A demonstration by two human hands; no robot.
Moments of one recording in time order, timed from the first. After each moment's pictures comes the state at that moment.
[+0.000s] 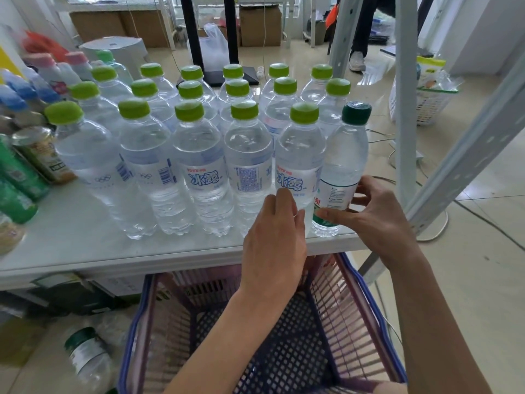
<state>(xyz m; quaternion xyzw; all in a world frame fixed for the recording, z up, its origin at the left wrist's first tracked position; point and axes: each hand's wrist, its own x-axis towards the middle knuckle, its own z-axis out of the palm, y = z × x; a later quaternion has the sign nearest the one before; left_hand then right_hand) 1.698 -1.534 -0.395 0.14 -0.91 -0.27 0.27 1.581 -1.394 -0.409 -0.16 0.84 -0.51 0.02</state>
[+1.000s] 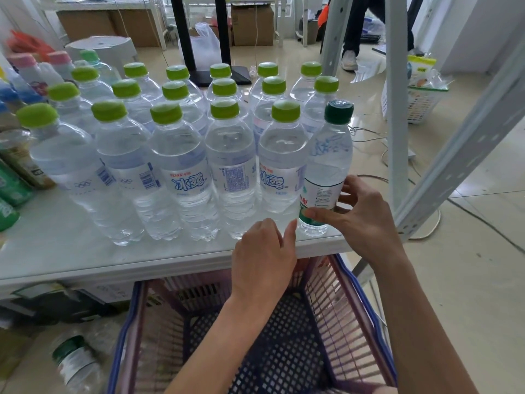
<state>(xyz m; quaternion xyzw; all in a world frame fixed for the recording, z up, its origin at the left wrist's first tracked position) 1.683 -1.541 -0.433 0.21 -0.93 -0.26 0.16 1.587 -1.404 -0.406 -0.16 0.84 -0.52 -0.01</state>
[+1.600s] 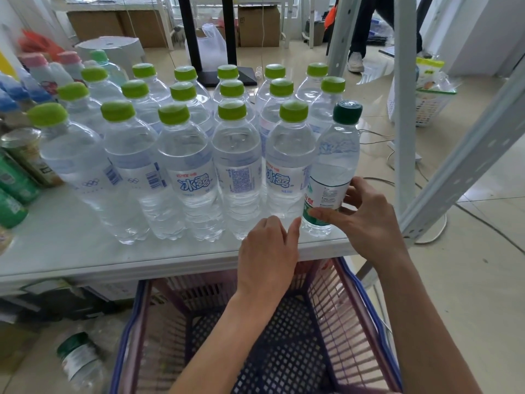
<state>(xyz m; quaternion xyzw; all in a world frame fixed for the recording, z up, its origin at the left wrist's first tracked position) 1.677 -1.543 -0.432 0.21 -0.92 -0.29 0.16 1.585 -1.407 -0.407 -0.15 0.85 -0.50 -0.01</state>
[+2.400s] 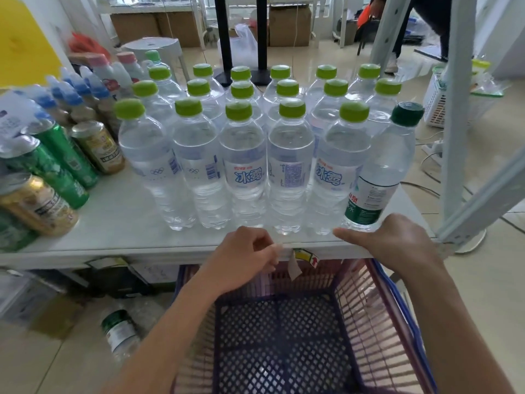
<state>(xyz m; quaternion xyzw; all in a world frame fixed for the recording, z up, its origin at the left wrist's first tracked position) 1.736 -1.646 -0.421 0.16 -0.90 -0.40 -0.03 1.620 -1.431 -0.392 0.03 0.96 -0.24 0.13</state>
